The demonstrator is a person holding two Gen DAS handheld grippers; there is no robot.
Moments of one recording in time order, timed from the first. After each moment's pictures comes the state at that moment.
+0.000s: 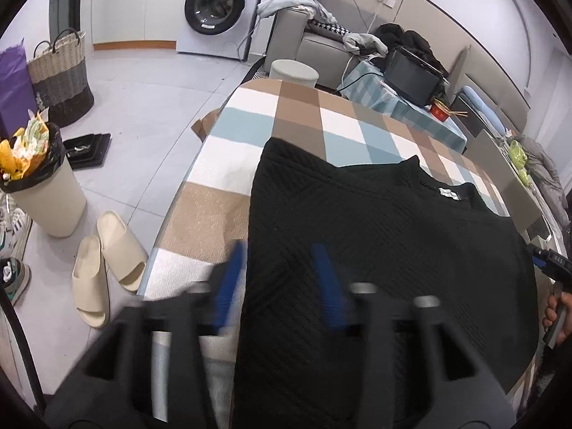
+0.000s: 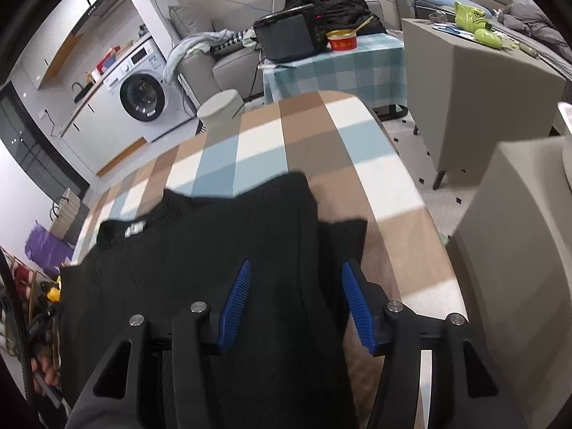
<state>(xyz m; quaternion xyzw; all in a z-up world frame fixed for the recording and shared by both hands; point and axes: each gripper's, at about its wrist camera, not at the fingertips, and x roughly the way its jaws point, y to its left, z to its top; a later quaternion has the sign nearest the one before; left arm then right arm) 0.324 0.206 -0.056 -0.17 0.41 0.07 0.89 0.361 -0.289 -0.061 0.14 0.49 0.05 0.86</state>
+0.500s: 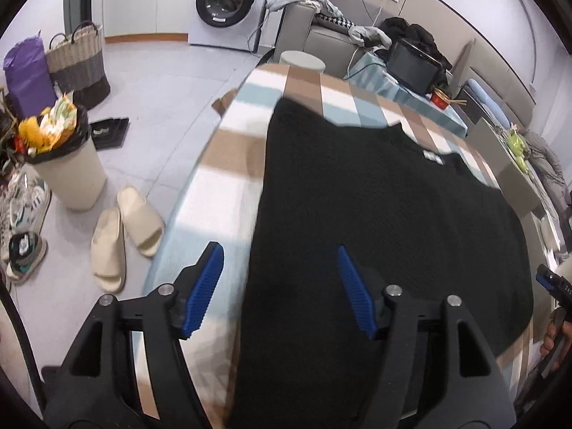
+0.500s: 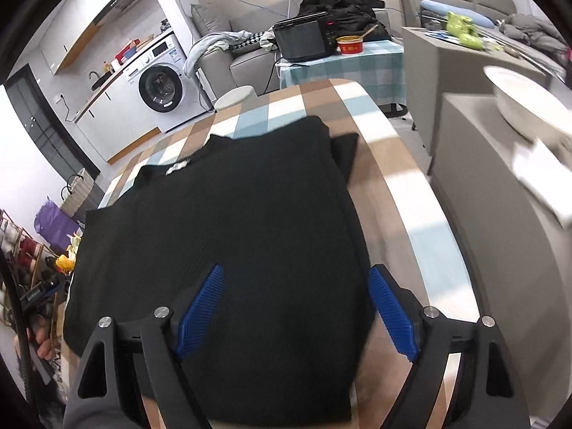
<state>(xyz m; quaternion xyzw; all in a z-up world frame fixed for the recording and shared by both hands) 0.221 0.184 -0.039 -0.17 0.43 0.08 0.88 0.219 -0.276 -0.037 0.13 0.47 0.07 0.87</state>
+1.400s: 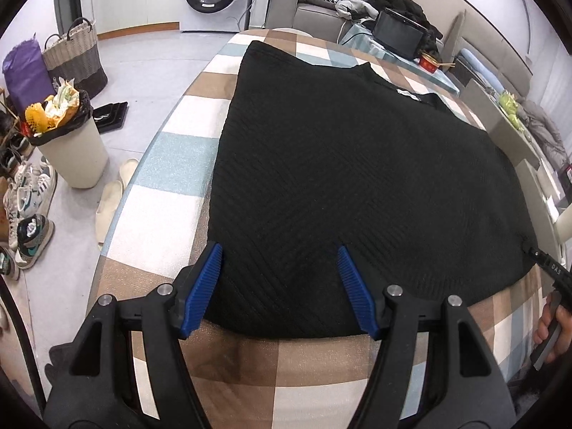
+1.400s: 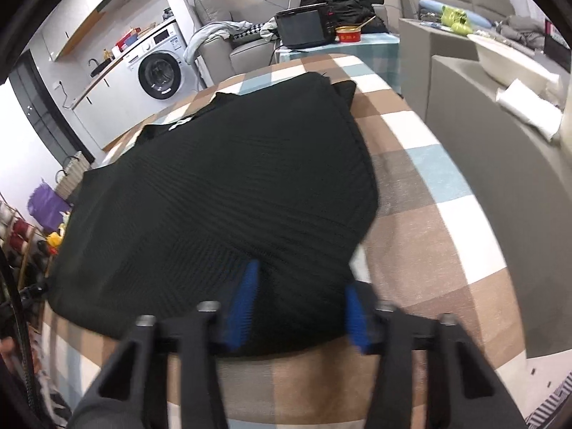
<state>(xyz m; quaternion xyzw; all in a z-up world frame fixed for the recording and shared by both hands) 0.142 0.114 -0.050 -0.14 0.47 0.07 0.87 0.160 -0.257 -0.069 0.10 0.48 0.06 0.87</state>
